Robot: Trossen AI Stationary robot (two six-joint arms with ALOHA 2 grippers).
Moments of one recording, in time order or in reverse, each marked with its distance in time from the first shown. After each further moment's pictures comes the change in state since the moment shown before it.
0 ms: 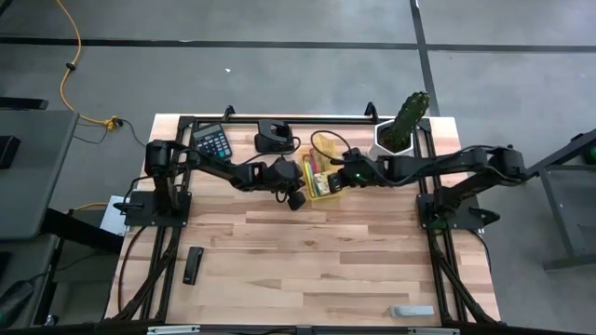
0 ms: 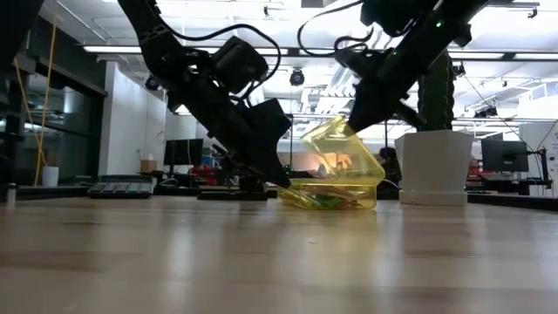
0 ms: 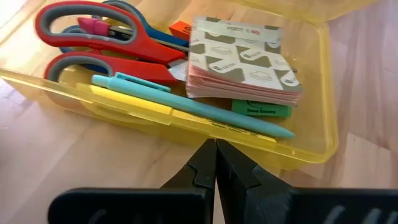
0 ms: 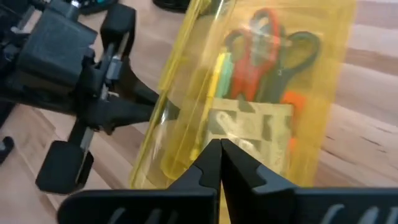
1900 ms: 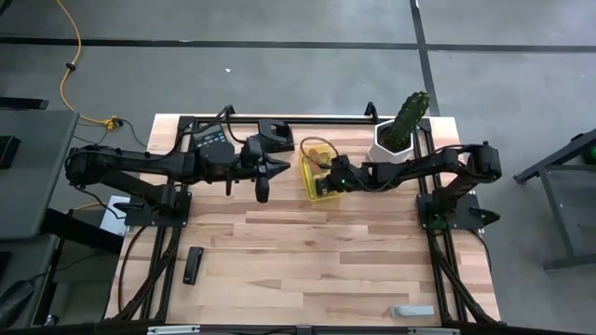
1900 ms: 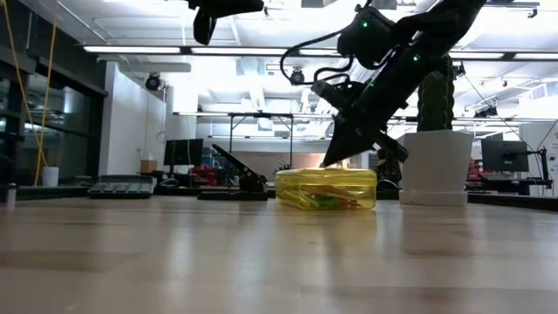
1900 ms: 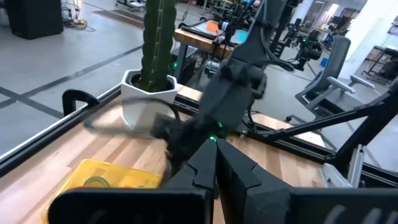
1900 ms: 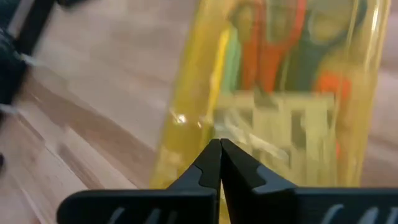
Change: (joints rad) left arm -0.125 -0.697 -0.001 -0.177 -0.036 -0.030; right arm 0.004 0.225 -0.005 0.225 -0.025 0.097
